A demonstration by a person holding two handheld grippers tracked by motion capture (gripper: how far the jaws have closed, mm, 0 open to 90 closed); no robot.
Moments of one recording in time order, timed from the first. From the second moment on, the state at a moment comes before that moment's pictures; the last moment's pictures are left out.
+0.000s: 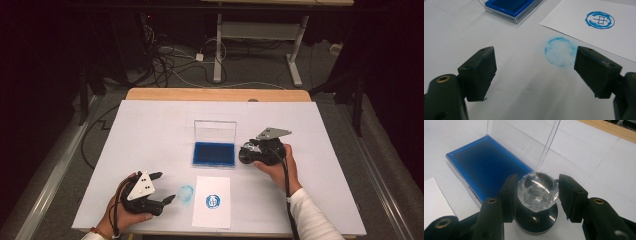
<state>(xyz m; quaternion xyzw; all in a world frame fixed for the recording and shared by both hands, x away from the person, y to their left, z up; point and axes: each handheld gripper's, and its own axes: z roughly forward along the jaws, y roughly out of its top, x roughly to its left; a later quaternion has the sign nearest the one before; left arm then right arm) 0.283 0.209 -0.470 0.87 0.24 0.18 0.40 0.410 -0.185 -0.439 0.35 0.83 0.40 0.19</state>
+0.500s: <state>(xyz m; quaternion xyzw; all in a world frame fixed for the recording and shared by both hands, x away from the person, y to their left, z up) 0.284 0.207 -0.471 0.87 0.24 0.18 0.39 0.404 -0.190 -0.421 0.34 0.81 0.41 0.22</state>
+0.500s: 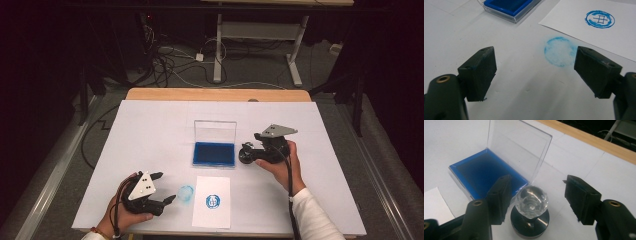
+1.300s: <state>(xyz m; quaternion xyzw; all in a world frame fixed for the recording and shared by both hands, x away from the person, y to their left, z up) 0.284 0.207 -0.471 0.87 0.24 0.18 0.39 0.392 -0.187 -0.407 0.33 0.80 0.43 0.26</state>
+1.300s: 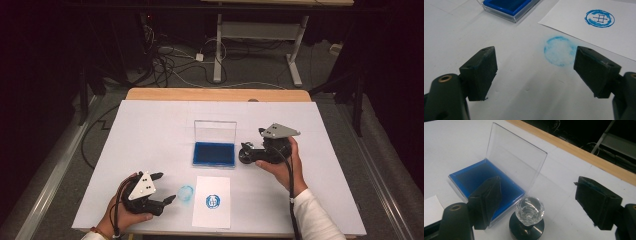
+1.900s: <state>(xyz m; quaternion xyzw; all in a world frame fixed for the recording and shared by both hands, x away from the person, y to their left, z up) 0.285 0.206 -0.472 0.87 0.24 0.18 0.39 0.373 -0.184 -0.393 0.30 0.80 0.43 0.29</state>
